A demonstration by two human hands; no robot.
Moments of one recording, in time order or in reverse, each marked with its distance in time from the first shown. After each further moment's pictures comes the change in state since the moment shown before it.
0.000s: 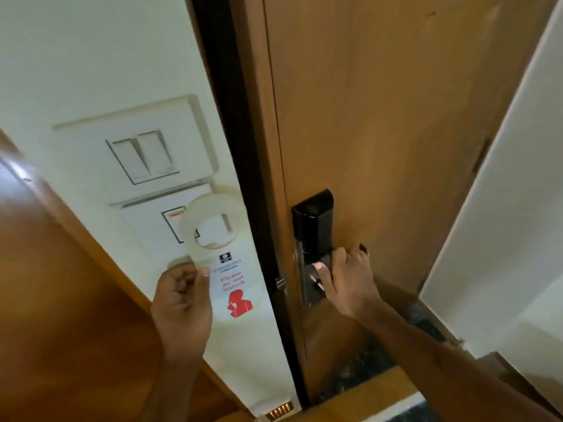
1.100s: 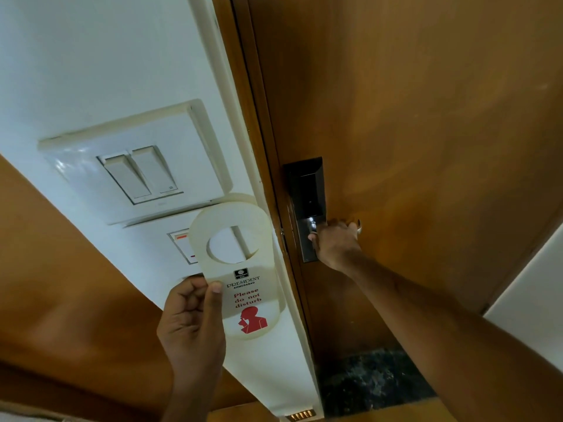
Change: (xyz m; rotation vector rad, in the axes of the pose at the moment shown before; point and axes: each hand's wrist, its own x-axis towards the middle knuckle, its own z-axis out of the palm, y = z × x) left_hand 0.001 0.001 0.019 -0.137 0.167 0.069; right_hand 0.156 -0.037 0.055 -0.098 -0.270 -0.126
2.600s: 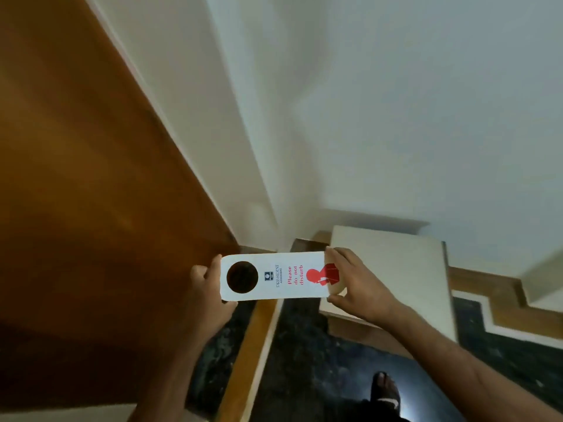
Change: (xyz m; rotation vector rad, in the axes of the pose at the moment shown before) left_hand -0.390 0.002 0.221 0.801 -1.616 0.570; right_hand -0.661 0.248 -0.056 0.449 0.219 1.001
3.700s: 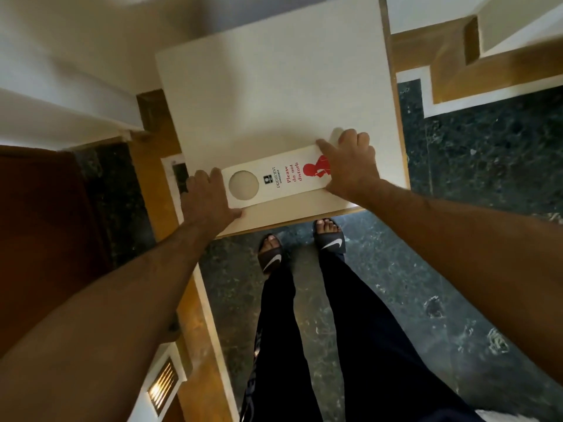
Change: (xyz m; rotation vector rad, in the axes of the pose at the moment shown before) left_hand 0.220 0.097 0.479 0.566 -0.618 0.357; right_hand 0.108 0.422 0.170 -0.306 -0.153 0.630
